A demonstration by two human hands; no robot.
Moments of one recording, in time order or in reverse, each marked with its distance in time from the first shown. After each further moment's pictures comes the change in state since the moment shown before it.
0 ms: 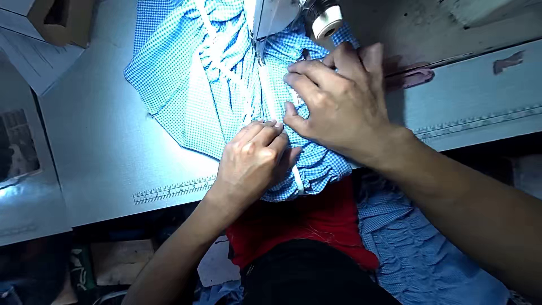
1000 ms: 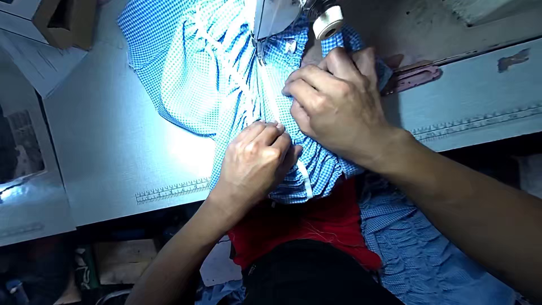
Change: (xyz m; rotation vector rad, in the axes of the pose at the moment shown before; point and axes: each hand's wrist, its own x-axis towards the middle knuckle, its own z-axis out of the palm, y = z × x) left_hand 0.002 0.003 -0.002 0.026 -0.018 -0.020; right_hand 0.001 -0.004 -0.002 0.033 0.033 -0.041
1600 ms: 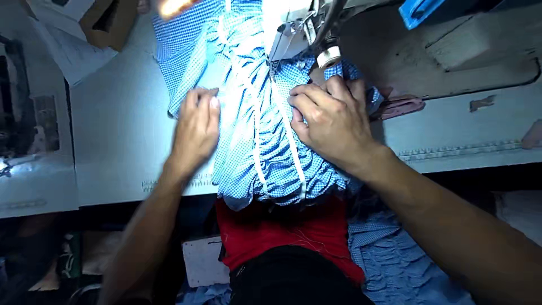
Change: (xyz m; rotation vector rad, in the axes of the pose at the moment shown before) left_hand -0.009 -0.108 -0.034 -0.018 0.073 -0.441; right_hand 0.002 0.002 0.004 -0.006 0.001 0.009
